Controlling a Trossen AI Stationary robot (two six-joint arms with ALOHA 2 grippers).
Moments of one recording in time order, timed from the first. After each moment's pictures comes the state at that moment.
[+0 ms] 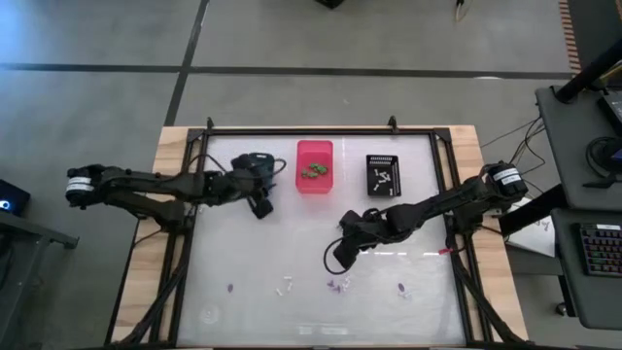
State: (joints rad) left arm 0.08 1.11 0.64 -0.18 -0.43 -0.06; right arm 0.25 1.64 1.04 -0.41 0.10 1.01
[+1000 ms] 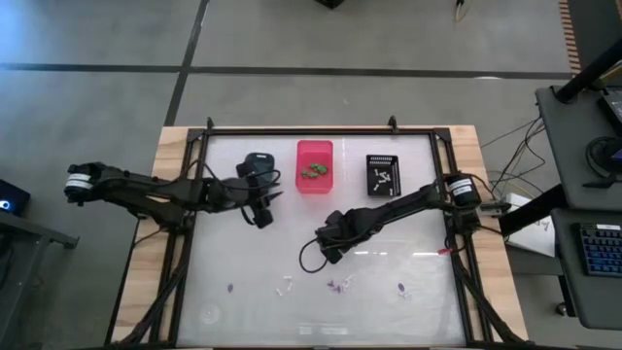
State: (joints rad) left arm -0.03 1.09 0.62 -0.05 -0.44 -0.04; right arm 0.18 2.00 1.36 -0.81 0.10 1.00
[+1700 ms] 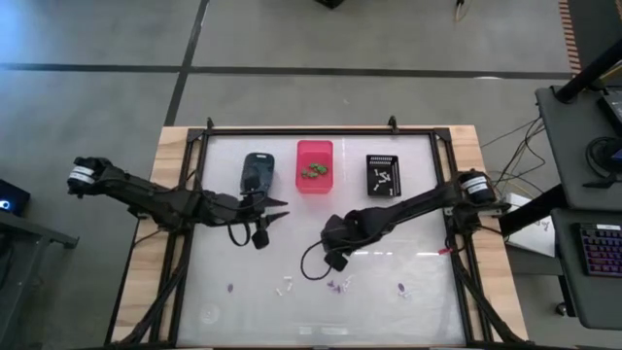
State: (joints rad) left arm -0.23 1.09 0.62 0.15 -0.43 -0.04; right arm 0.22 1.89 1.35 -0.77 0.08 0.82
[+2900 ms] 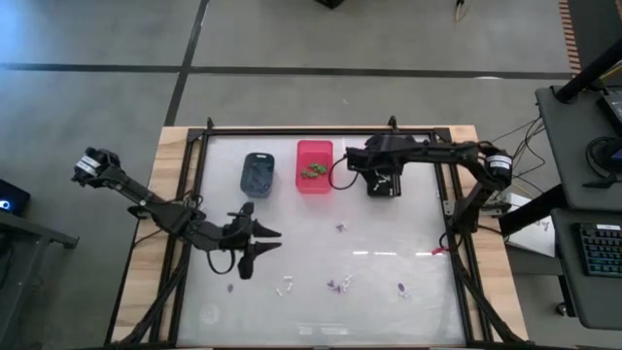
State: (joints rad) left arm -0.52 1.09 0.62 0.20 -0.55 -0.37; right arm -0.32 1.70 1.30 -1.25 0.65 0.76
